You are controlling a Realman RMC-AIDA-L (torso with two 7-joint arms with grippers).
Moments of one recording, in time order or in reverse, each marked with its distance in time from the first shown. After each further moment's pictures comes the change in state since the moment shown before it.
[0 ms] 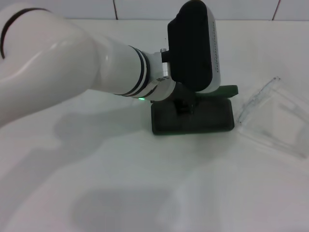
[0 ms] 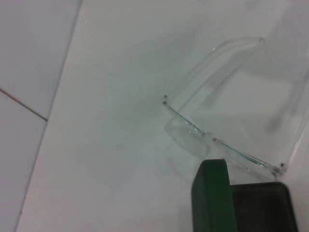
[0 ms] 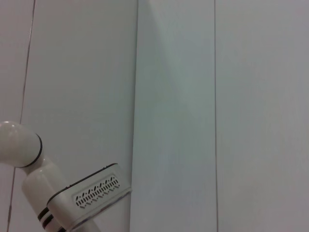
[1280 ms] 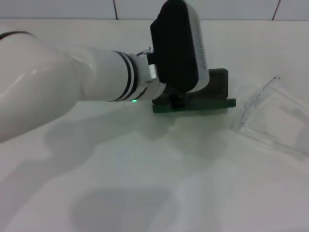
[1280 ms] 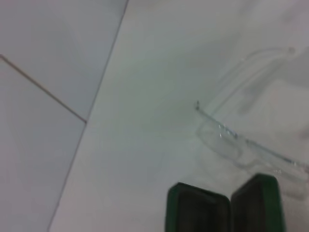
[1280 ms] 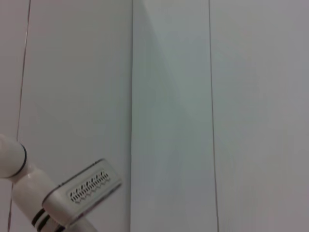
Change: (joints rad) left arm 0.109 0.000 0.010 0.067 0.049 -0.095 -0.023; right arm -0.003 -0.003 0.001 0.033 -0.002 -0.003 0.000
